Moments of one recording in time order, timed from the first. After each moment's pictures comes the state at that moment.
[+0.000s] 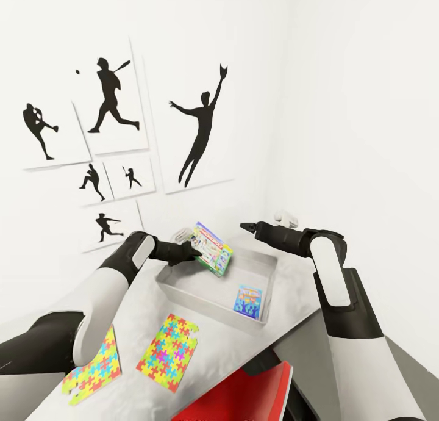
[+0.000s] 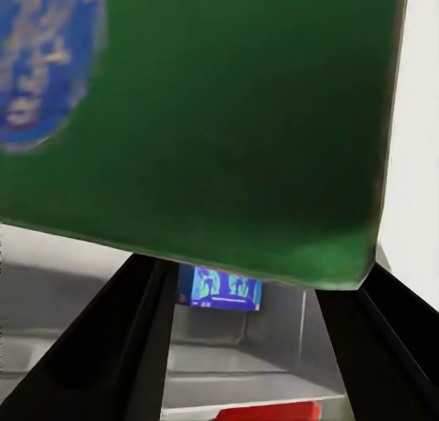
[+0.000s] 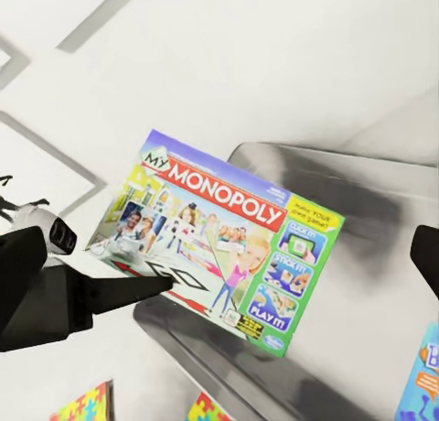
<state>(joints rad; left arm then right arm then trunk) -1.13 -0.04 0.03 -0.43 0.33 0.92 -0.39 -0.74 0.06 0.04 -1.53 -0.82 1.04 -0.24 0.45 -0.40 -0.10</state>
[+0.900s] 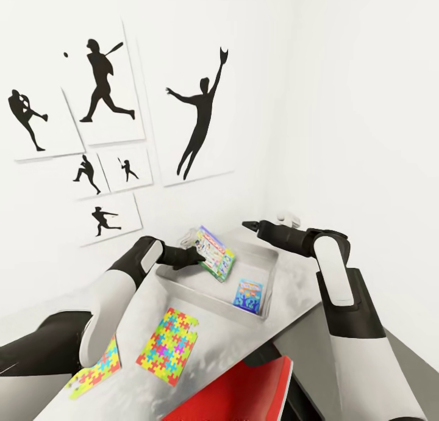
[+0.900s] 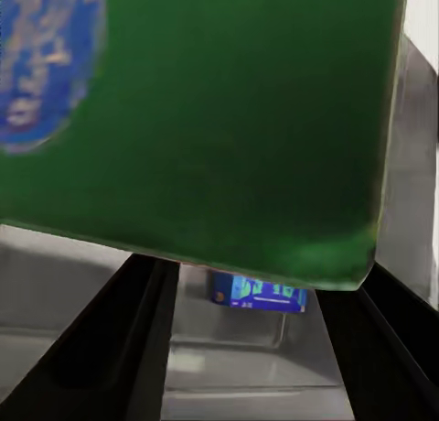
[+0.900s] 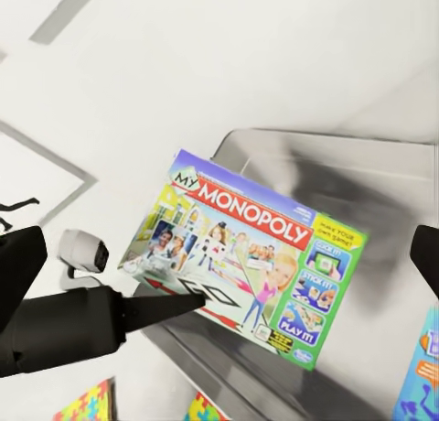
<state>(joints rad) -1.13 -0.08 0.03 -0.37 0.30 0.84 -0.34 -0.74 0.05 0.02 -1.53 -0.85 1.04 -0.24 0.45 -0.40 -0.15</state>
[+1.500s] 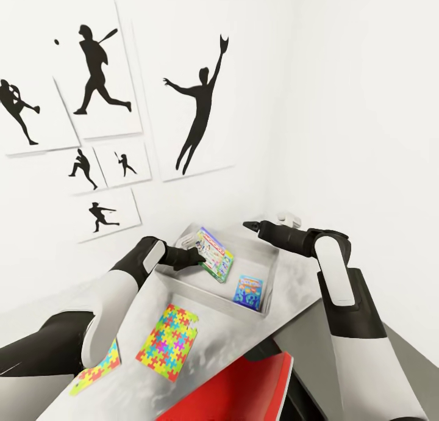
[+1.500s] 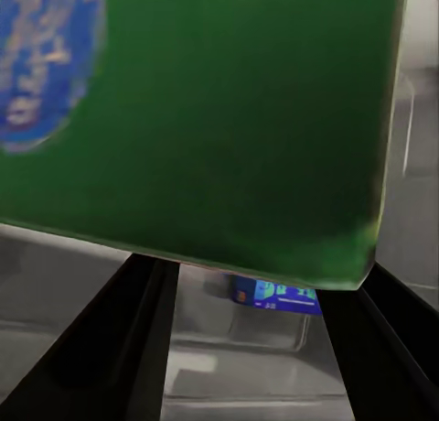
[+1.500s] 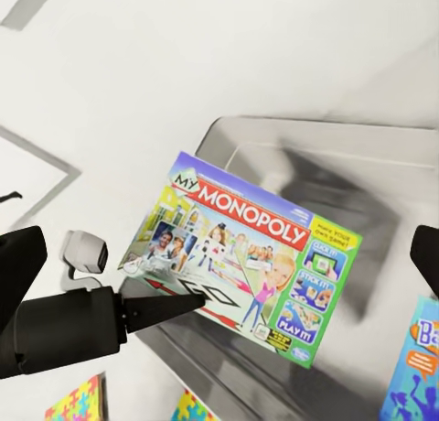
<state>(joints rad) -1.13 -0.09 0.03 -0.36 0.30 0.83 -0.30 -0.74 0.05 0.02 -1.53 -0.85 1.04 -0.24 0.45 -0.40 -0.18</state>
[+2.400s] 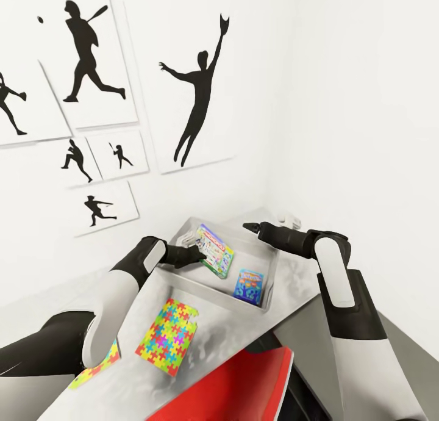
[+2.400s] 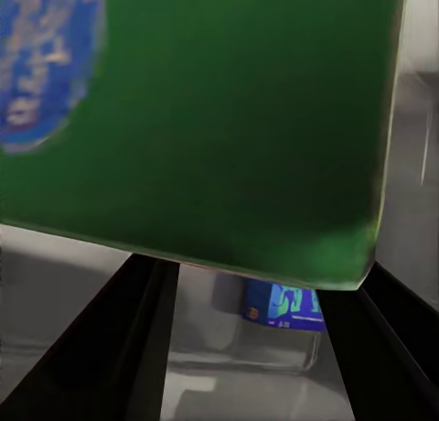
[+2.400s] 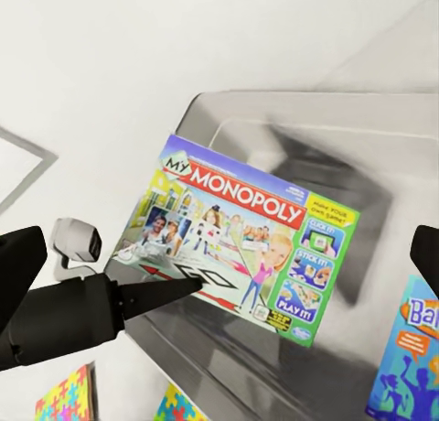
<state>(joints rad) -1.13 -0.09 0.04 -0.36 0.30 0.78 -0.30 -0.74 0.05 0.02 -1.53 -0.85 1.04 -0.24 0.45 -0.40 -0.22</state>
